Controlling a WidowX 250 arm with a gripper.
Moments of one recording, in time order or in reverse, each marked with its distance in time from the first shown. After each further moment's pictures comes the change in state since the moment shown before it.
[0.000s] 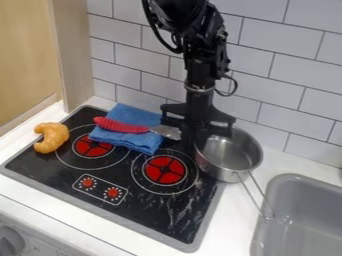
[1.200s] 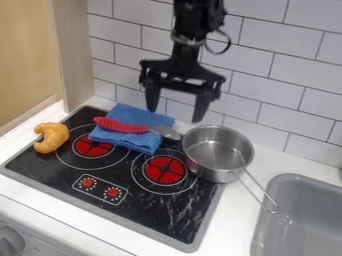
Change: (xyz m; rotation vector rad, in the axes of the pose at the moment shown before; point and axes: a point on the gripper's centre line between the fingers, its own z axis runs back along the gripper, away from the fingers) arm -0.021 0.020 0.071 0.106 -0.067 0.101
